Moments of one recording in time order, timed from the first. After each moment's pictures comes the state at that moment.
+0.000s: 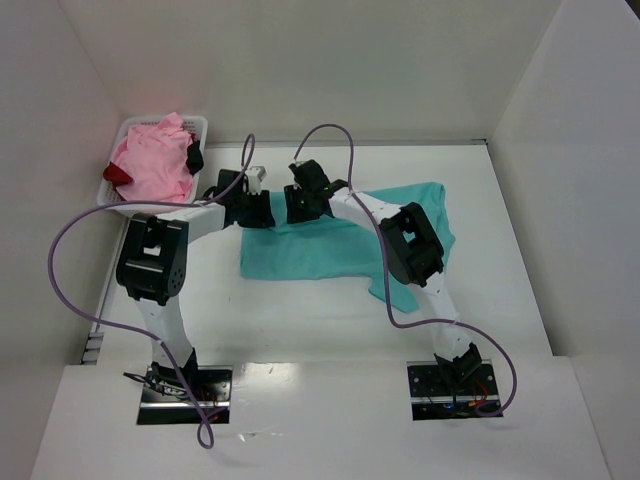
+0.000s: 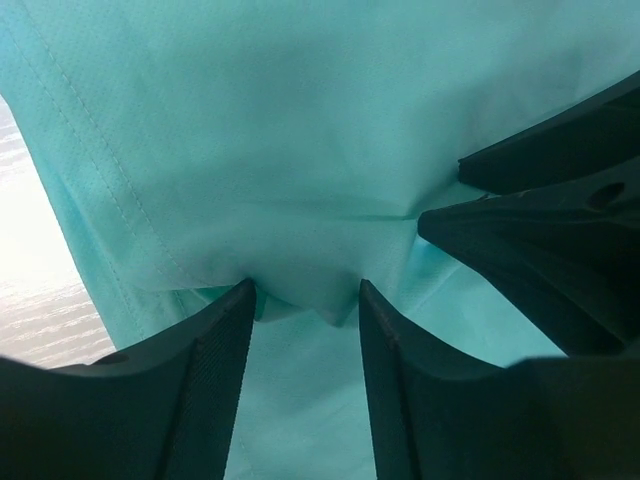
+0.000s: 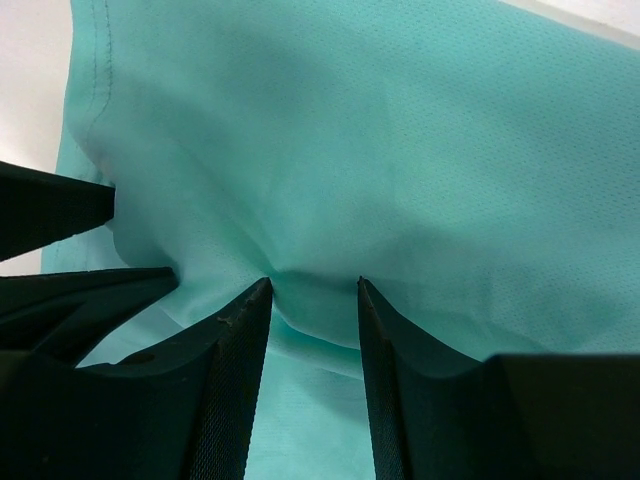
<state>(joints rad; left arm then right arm) -0.18 1.93 1.19 -0.10 0.29 -0.16 0.64 2.35 1.87 -0.35 -0.09 0.37</state>
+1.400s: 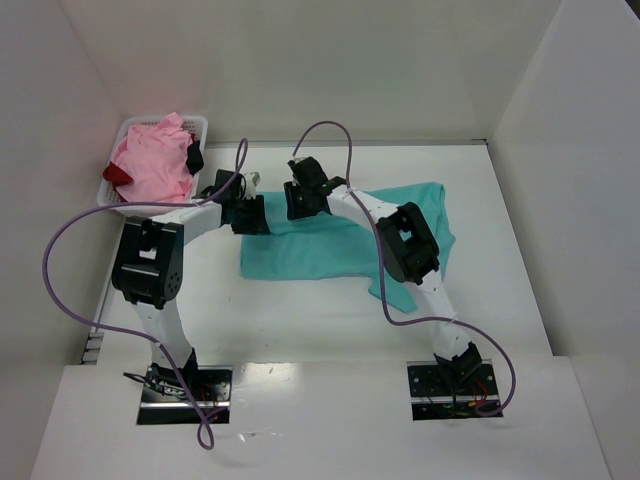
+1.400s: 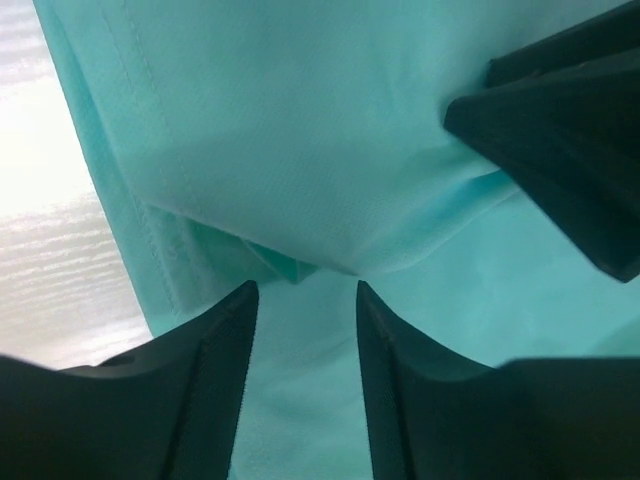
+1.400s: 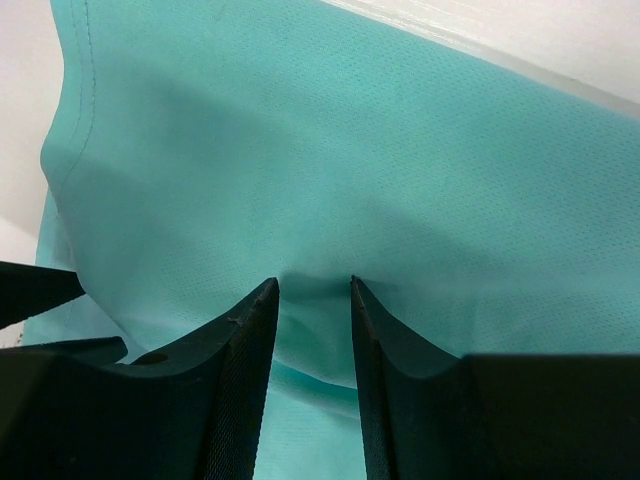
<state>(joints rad) -0.17 1.89 1.20 -0.28 0.26 -0.22 0.63 2.40 1.95 -0.38 -0.07 0.36</state>
